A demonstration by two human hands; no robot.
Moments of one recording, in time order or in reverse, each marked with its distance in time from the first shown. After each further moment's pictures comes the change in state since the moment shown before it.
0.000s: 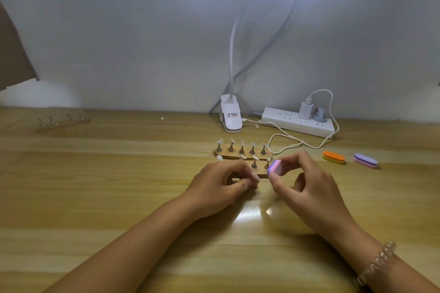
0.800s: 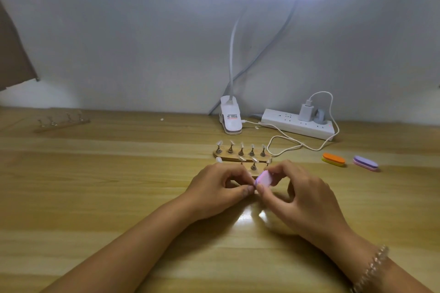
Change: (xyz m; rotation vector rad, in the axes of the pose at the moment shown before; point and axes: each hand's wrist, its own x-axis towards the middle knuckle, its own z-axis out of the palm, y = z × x) left_hand 0.001 0.002 -0.002 0.042 -0.008 0.010; right_hand -0.003 -0.005 0.004 -0.176 -0.062 -0.113
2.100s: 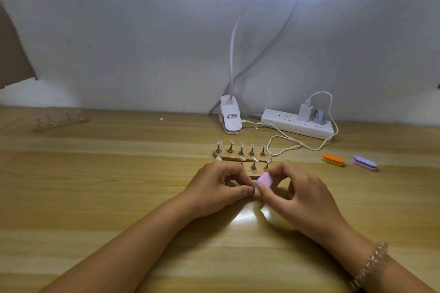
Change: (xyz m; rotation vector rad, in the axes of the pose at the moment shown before) left_hand 0.001 -0.005 0.000 -0.068 0.009 -0.036; right_hand 0.002 0.003 0.001 0.061 -0.046 0.030
